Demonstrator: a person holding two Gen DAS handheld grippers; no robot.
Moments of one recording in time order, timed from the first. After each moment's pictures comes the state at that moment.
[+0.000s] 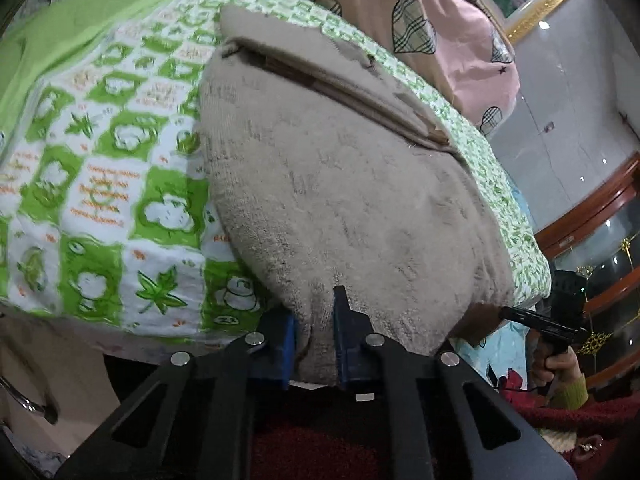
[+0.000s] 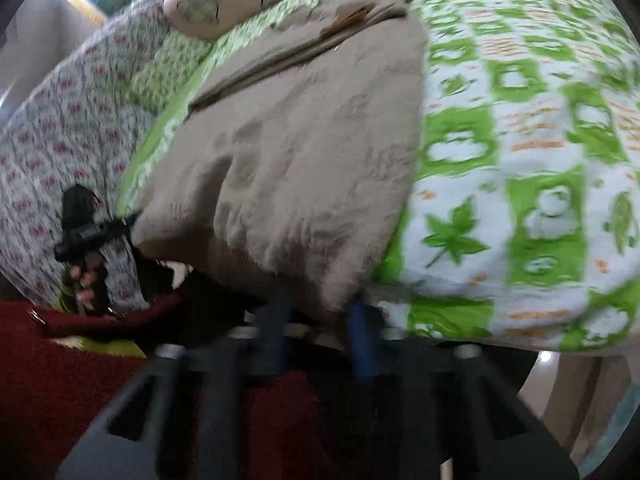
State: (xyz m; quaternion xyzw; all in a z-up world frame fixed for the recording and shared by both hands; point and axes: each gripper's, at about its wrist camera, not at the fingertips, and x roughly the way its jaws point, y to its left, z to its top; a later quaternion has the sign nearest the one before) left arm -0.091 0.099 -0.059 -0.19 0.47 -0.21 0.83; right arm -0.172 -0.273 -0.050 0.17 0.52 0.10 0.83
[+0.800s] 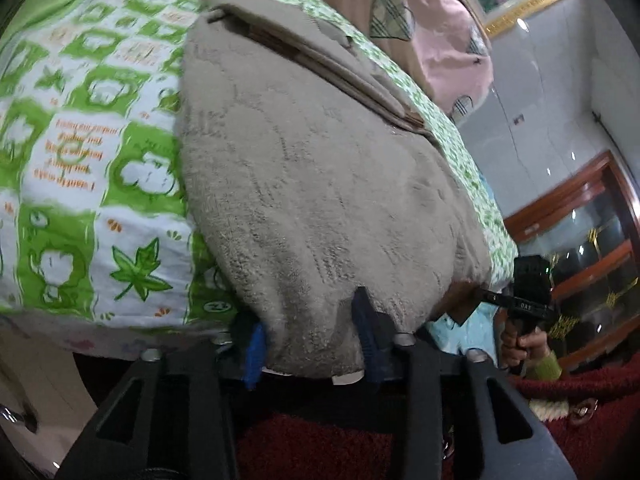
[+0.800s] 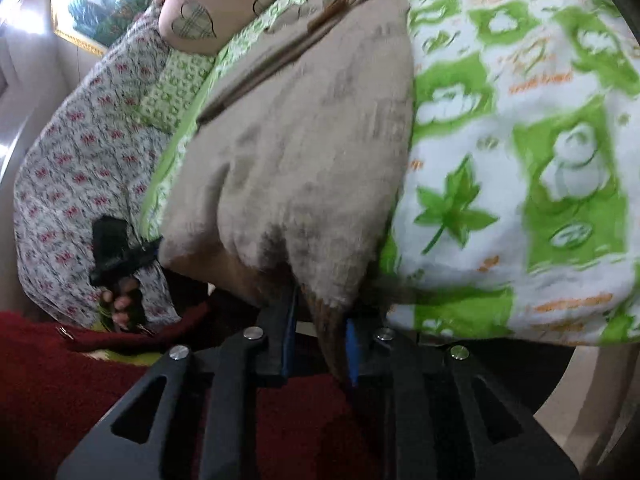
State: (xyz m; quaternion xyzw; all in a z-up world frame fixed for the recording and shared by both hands) left arm -0.081 0.101 -0.089 -0.21 0.49 -0.28 0.80; right arm -0.174 -0.295 -0.073 0.25 0.51 0.13 0.81
